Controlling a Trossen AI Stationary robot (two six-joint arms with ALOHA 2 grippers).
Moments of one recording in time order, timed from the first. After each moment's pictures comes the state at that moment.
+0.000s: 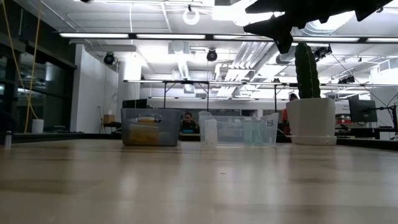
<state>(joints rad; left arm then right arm) -0.34 1.03 0.97 -0.45 -0.23 -0.57 0.14 1.11 0.60 0.31 0.17 0.37</state>
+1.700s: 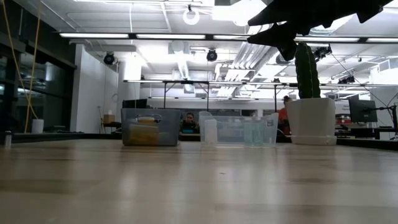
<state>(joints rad) -0.94 1.70 1.06 -0.78 -0.27 -0.71 0.14 1.11 0.60 0.22 0.17 0.42</state>
